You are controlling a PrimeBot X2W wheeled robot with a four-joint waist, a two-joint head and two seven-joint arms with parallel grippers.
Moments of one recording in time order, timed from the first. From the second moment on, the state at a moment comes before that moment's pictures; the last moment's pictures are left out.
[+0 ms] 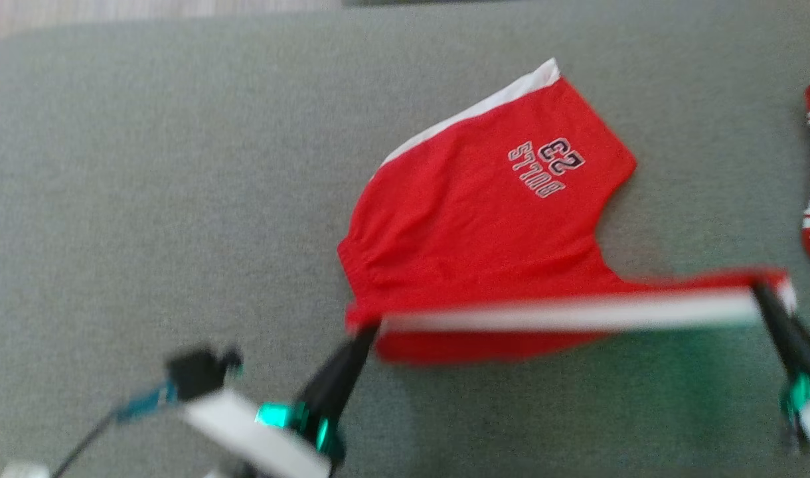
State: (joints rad) left arm -0.10 0.51 -0.82 -0.32 -1.39 0.00 -0.03; right arm 0.23 -0.03 -0.31 -0.40 0.95 0.12 0.63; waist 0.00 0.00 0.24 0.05
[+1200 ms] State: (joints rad) left arm -0.53 0.21 -0.78 0.14 -1.38 0.16 -0.03; right arm -0.72 -0.07 -0.25 0.19 0.47 0.12 0.84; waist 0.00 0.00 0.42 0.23
